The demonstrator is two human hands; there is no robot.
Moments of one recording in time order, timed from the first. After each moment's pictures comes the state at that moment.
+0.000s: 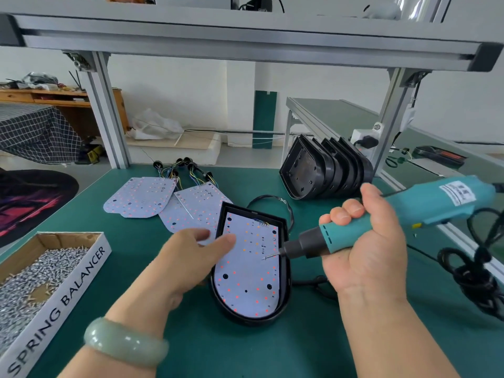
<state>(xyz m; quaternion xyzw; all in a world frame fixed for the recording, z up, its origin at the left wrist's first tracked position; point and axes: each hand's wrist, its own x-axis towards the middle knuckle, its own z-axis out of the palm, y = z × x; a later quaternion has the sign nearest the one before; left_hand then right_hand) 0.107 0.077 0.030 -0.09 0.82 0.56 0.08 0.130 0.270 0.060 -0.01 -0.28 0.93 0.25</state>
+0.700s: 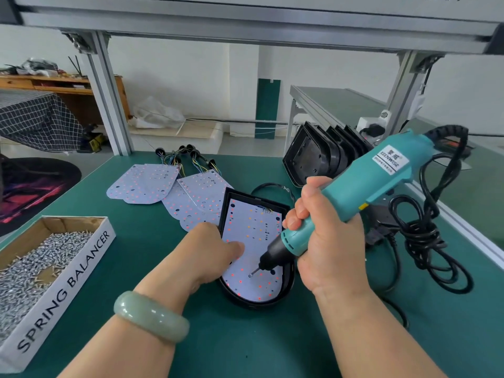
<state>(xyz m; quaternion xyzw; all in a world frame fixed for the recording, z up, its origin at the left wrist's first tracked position) 0.102 0.086 0.020 -0.04 0.88 0.46 0.08 0.127 0.238 0.042 0.06 -0.46 0.86 0.21</state>
